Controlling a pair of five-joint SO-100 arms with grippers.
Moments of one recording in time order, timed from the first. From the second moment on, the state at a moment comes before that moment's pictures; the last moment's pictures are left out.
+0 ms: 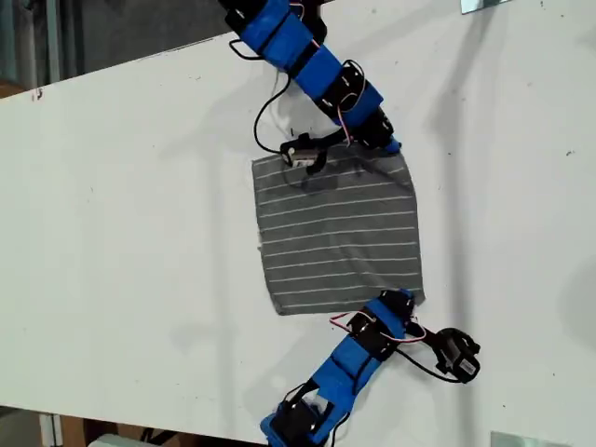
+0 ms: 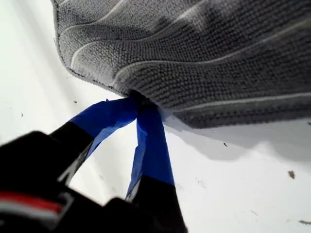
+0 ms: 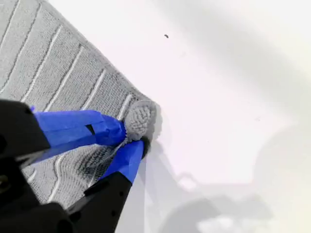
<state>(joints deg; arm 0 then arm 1) 34.8 44.6 55.9 66.4 -112.3 -38.7 85.5 129.3 28.7 102.0</state>
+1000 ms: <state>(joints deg) 25.9 60.3 51.6 92.7 -98.5 -31.4 95.1 103.2 68.1 90.2</state>
